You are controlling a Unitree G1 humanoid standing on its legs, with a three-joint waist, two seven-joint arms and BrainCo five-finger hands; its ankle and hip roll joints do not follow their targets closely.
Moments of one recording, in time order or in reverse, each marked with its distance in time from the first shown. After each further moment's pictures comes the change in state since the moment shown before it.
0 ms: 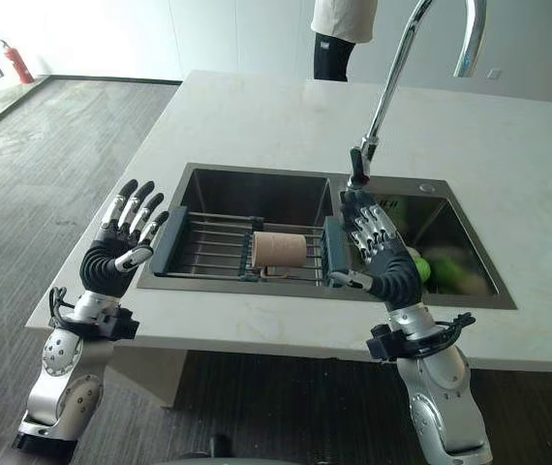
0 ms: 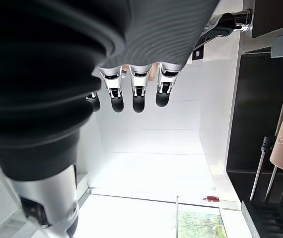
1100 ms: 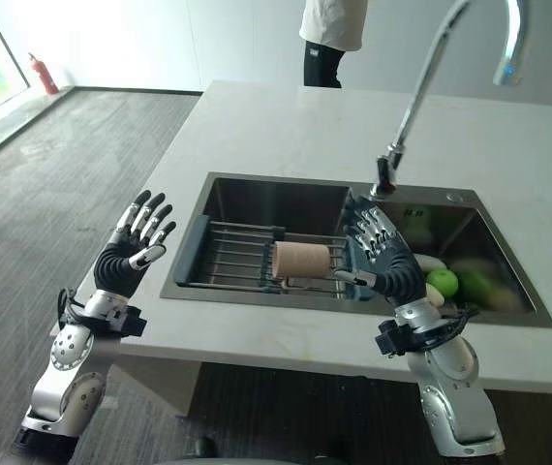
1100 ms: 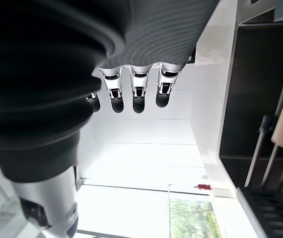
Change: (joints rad) left arm -0.041 0.026 -0.027 0.025 0.016 0.099 0.043; right arm 0.008 0.040 -0.041 -0.004 0.027 0.014 0.021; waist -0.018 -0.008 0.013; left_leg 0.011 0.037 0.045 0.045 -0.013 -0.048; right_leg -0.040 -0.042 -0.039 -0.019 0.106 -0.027
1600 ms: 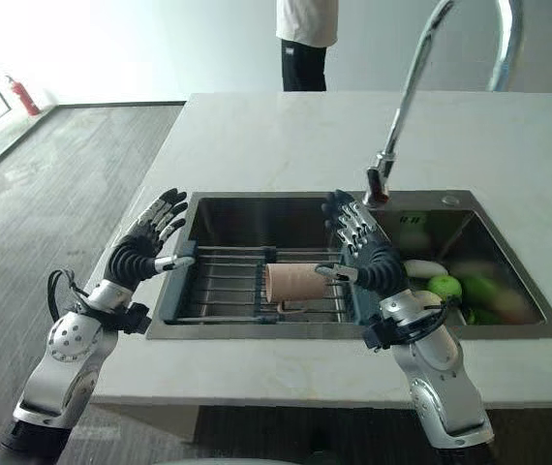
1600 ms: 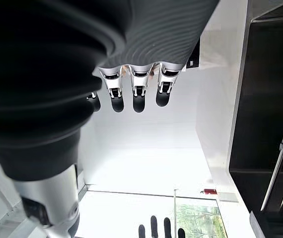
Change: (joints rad) left arm -0.038 0.048 -0.018 -0.052 0.357 0.081 0.001; right arm -0.099 -0.130 0.066 0.040 -0.005 0.054 -0.037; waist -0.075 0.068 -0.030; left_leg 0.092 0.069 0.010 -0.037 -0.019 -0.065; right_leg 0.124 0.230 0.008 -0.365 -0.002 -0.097
